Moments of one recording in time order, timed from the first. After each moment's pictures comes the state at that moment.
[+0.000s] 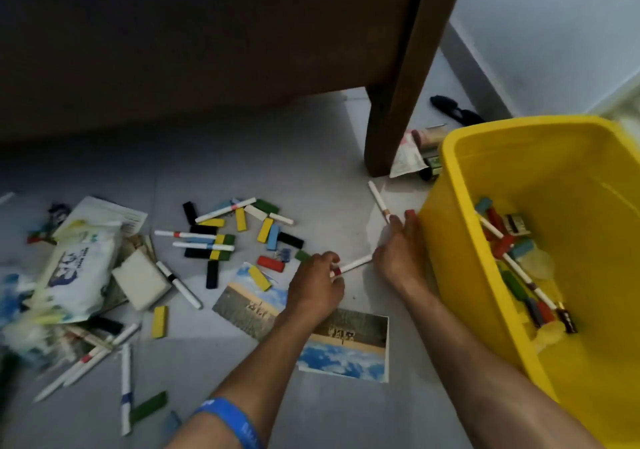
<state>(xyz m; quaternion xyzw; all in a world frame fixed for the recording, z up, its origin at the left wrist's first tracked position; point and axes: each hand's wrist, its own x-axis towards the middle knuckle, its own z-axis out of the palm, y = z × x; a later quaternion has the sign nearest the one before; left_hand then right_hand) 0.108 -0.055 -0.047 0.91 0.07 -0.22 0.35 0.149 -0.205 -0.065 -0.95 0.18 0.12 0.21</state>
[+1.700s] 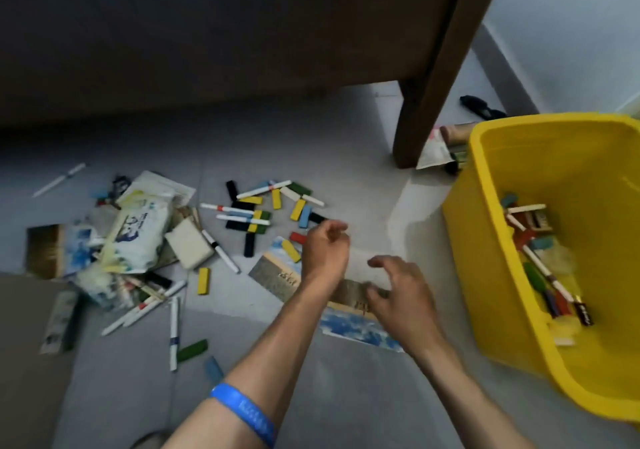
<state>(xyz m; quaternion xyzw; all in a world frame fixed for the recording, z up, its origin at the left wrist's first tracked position) 0.089 -0.037 0.000 0.76 0.26 -0.09 0.59 0.029 -0.171 0.002 -0.94 -0.03 0.07 0.34</state>
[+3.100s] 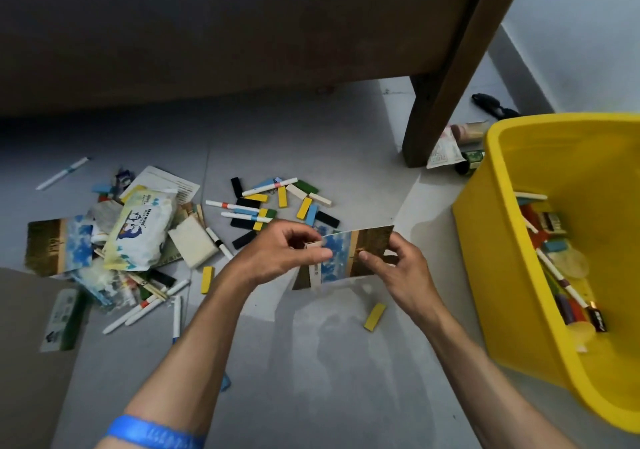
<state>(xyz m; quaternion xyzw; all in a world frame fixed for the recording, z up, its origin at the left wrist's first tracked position) 0.085 0.067 0.031 0.81 0.01 -0.25 0.53 0.073 -0.163 -0.023 -0.76 0.03 0.12 0.64</state>
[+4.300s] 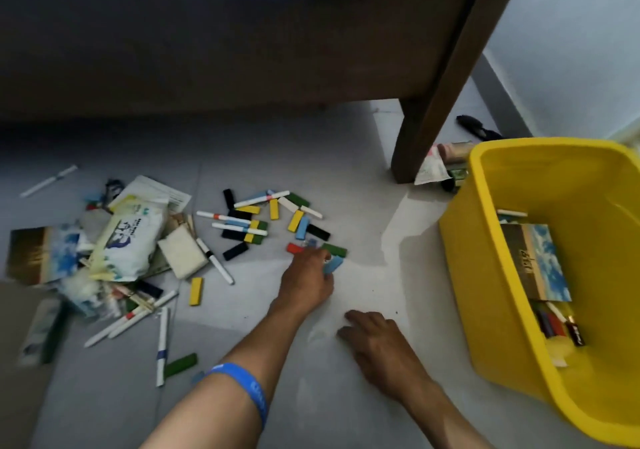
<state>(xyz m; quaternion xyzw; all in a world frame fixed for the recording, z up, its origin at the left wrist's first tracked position) 0.087 0.005 -0.060 0.94 0.06 -0.16 0.29 0.002 -0.178 -0.067 -0.93 -0.25 0.22 0.15</state>
